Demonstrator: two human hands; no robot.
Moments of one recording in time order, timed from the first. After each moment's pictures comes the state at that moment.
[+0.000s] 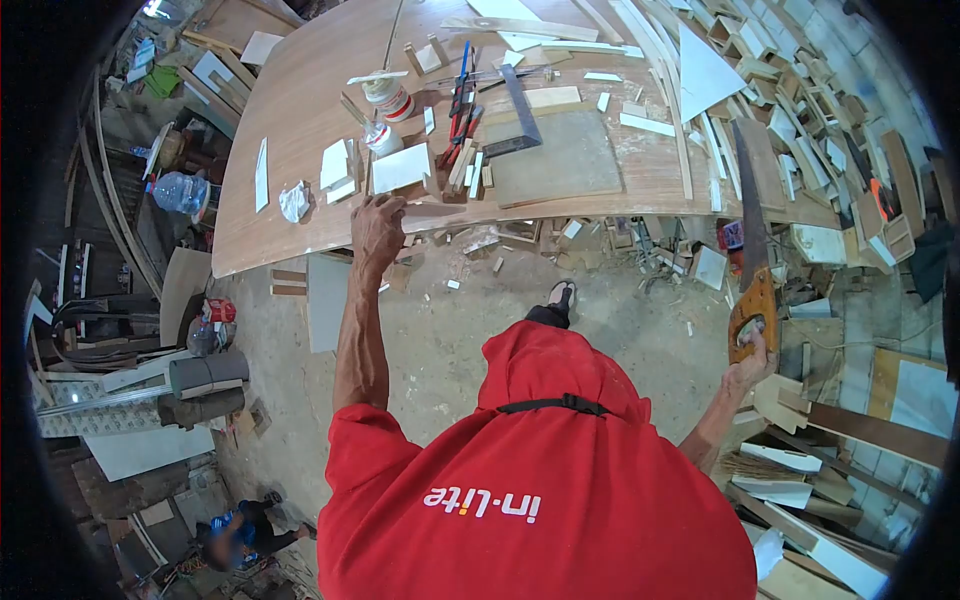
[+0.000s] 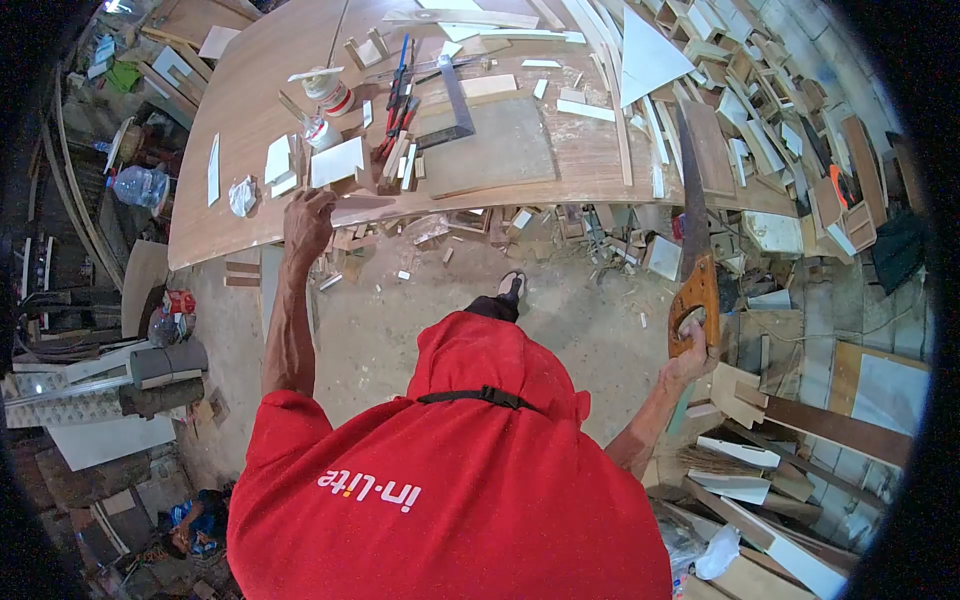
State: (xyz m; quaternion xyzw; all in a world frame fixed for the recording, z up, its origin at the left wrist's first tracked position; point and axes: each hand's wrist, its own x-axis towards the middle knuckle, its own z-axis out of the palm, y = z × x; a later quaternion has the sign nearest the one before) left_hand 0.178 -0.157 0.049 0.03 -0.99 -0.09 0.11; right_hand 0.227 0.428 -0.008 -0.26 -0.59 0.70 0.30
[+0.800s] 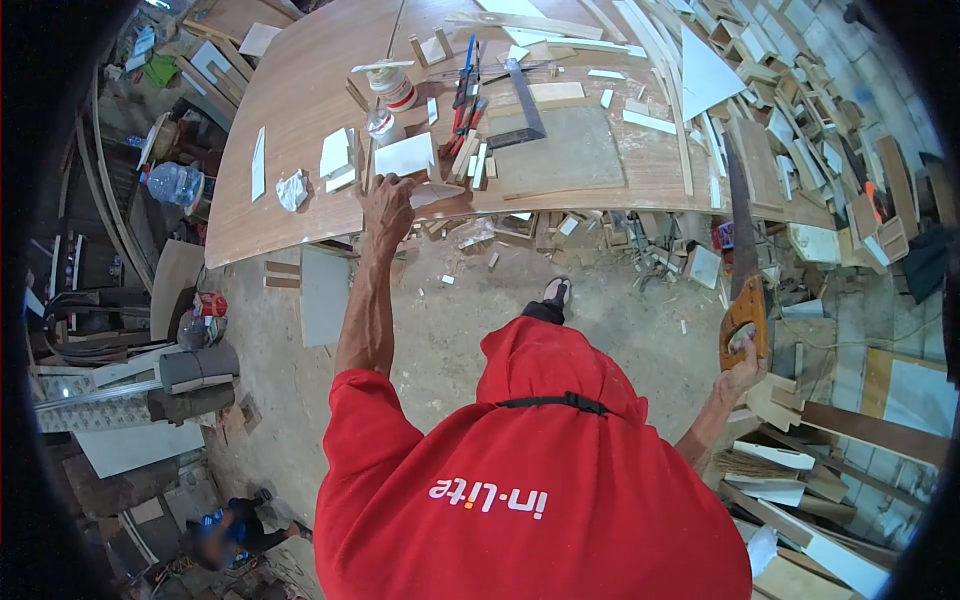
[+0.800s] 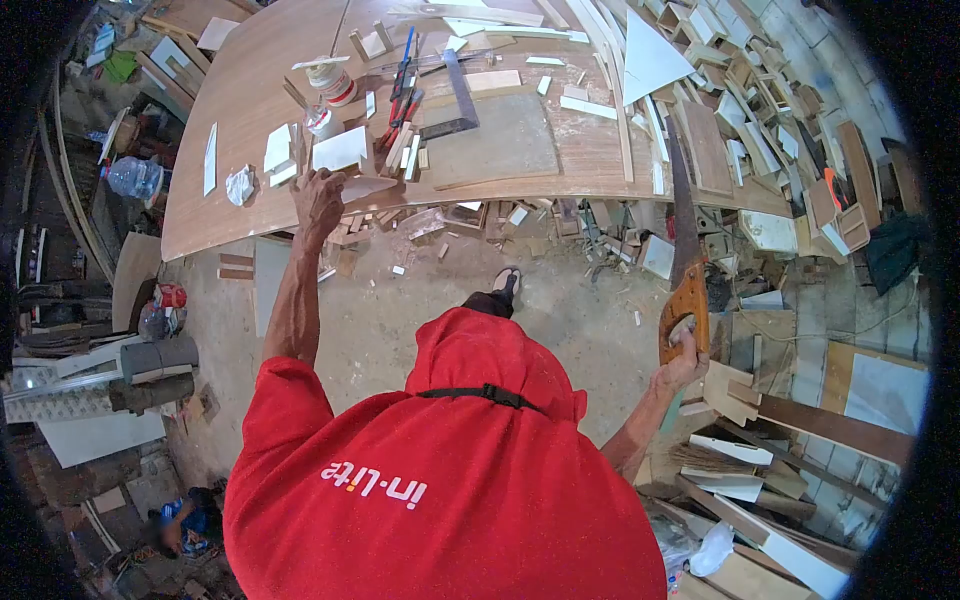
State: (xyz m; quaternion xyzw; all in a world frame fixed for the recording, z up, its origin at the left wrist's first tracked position) left_hand 0.158 -0.165 0.014 0.07 -0.99 0.02 0.10; right_hand 0.252 0.418 -0.008 -0.29 -0.58 0.70 0.29
